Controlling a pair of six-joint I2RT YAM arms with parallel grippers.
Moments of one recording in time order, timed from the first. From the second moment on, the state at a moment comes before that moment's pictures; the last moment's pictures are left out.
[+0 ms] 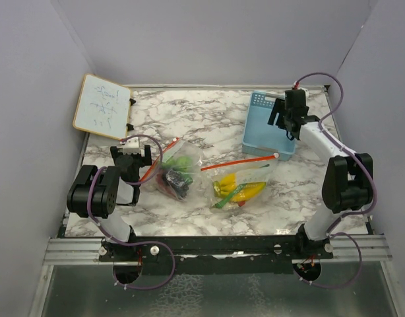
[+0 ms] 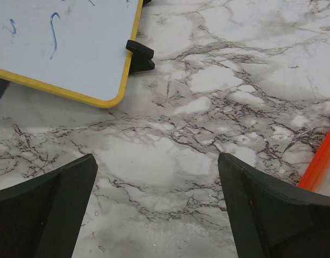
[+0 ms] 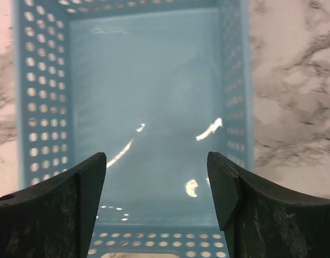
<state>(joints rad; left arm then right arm) -0.04 1.66 0.27 1.22 -0.17 0.06 0.12 1.70 1.25 -0.27 0.27 0.32</state>
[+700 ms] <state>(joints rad) -0.04 1.66 0.27 1.22 -0.17 0.06 0.42 2.02 1.54 -0.34 0.30 0.41</state>
